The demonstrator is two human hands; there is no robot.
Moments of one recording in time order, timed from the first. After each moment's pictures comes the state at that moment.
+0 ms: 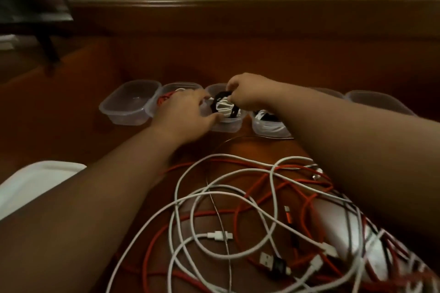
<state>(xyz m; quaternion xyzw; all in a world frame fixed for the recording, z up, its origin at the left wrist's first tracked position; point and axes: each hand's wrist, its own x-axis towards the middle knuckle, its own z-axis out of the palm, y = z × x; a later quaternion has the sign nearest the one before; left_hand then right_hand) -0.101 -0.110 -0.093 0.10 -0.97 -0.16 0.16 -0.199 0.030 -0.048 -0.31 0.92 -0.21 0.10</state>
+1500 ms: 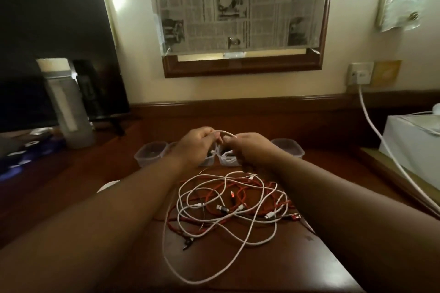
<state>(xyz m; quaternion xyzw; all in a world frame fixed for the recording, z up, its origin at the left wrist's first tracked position) 0.088 0.044 0.042 -0.01 -0.89 -0.43 0.18 0.051 0.217 0.048 -0.23 0.73 -0.61 0.22</state>
